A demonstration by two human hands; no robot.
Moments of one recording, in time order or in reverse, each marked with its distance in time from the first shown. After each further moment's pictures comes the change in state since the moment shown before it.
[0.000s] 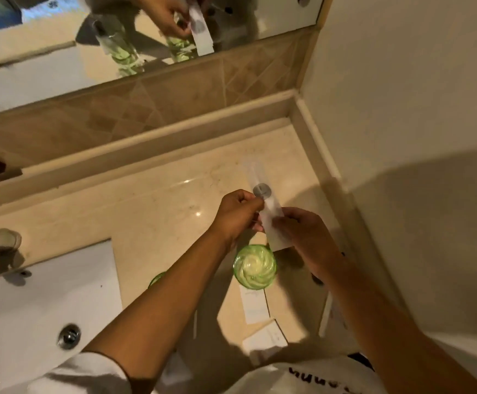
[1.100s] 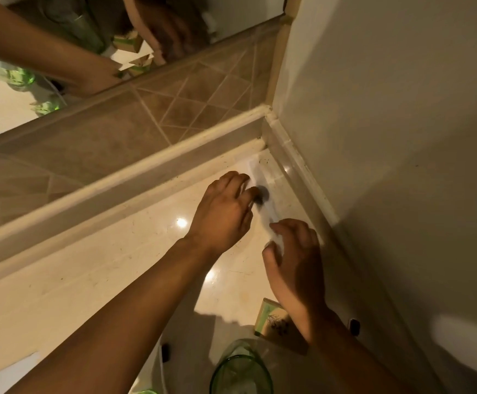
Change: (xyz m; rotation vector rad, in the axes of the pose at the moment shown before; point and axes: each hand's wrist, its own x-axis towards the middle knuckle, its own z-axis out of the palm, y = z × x) left_hand 0.183 0.020 0.016 1.389 -0.029 1.031; right_hand 0.116 0.032 -0.002 -0.703 0.547 -0.364
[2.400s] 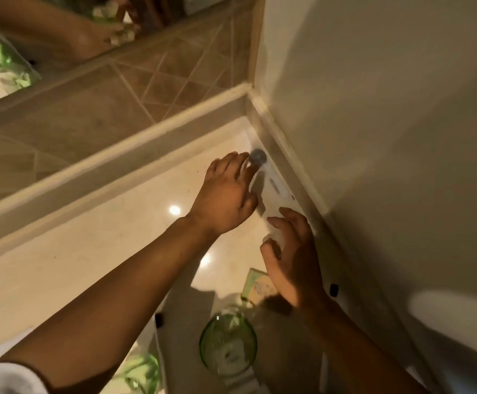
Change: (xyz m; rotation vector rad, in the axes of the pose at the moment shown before) left_hand -0.002 0.037 -0.015 -0.086 -0.214 -0.032; right_hand -0.037 0.014 -0.030 0.119 -0.169 0.099
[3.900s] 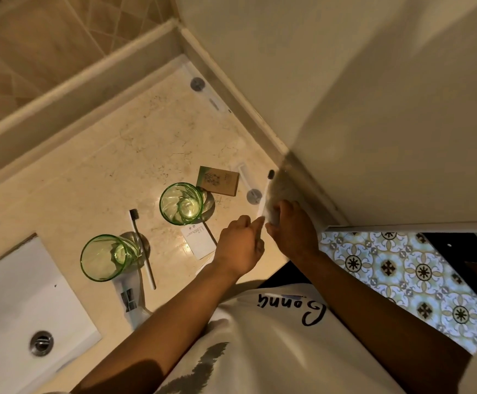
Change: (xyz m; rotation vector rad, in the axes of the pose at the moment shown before) left_hand -0.225 0.199 0.119 -0.162 -0.290 -0.085; right_hand -0.178 0.126 -0.032 -0.346 -0.042 0.163
